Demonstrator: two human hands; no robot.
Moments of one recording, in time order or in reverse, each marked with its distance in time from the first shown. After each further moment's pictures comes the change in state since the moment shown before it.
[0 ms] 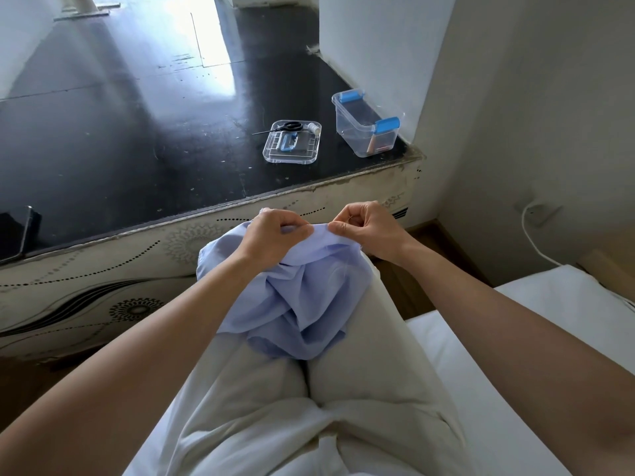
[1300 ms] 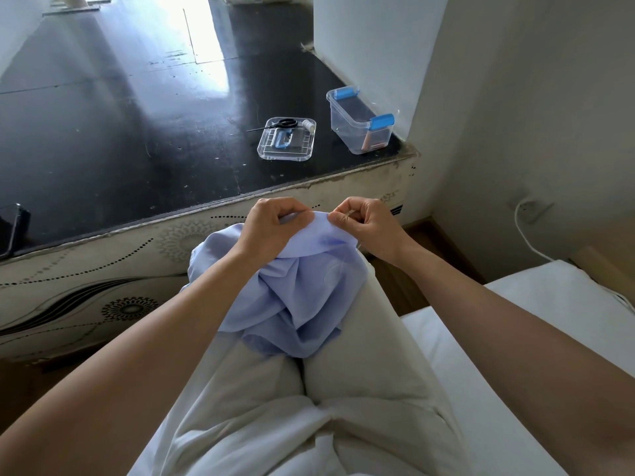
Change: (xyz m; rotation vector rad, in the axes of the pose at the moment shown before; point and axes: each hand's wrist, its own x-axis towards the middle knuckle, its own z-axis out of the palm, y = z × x) left_hand -0.002 0.009 0.004 -0.092 0.099 0.141; right_hand -0.009 0.002 0.003 0.023 0.077 -0.053
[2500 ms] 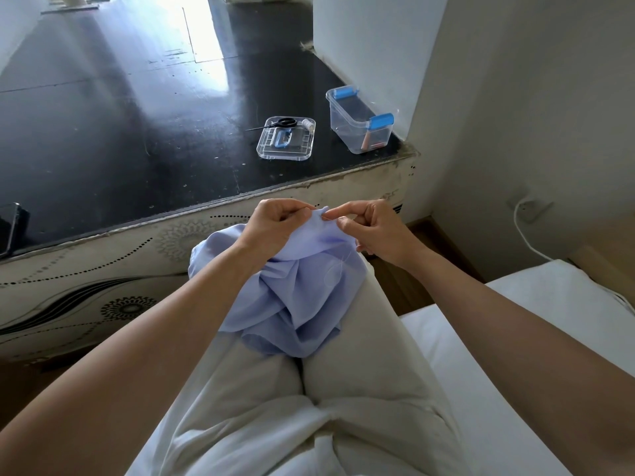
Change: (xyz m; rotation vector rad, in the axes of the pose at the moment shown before) left_hand -0.001 0.015 0.001 -0.253 -0.053 -0.214; right_hand -0.011 -0.005 -0.011 0.055 -0.088 -0.055
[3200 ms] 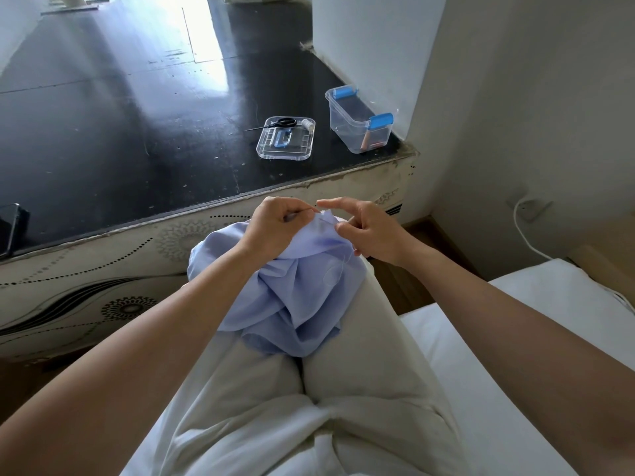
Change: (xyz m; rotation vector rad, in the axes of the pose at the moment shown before) left_hand 0.007 -0.009 0.001 0.284 0.021 0.155; right_hand 0.006 -0.004 0.002 -0.162 -0.117 0.013
